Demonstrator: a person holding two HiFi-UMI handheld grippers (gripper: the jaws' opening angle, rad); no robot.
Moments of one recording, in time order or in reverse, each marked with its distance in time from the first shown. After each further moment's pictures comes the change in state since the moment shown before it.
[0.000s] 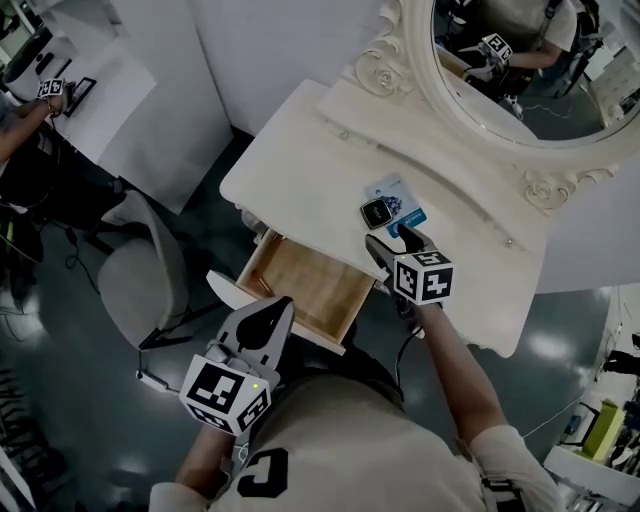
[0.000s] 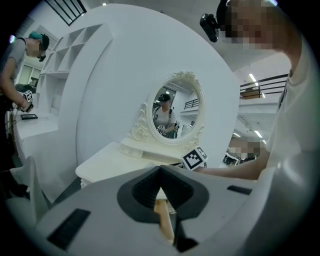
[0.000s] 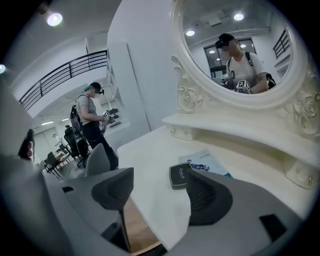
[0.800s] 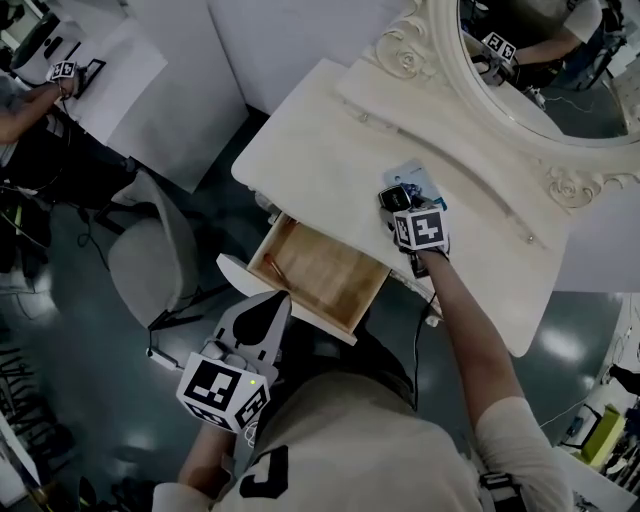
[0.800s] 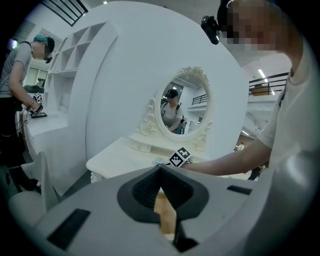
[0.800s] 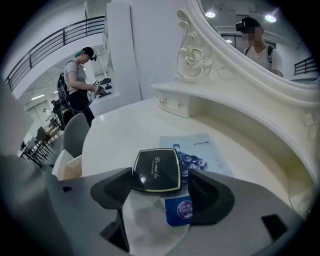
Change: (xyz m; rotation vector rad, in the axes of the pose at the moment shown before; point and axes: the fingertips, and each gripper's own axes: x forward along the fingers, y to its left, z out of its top) left arm -0.007 0.020 -0.009 -0.034 0.046 0.089; right arm 0.092 -0.063 -0.034 -0.134 0.263 -0.104
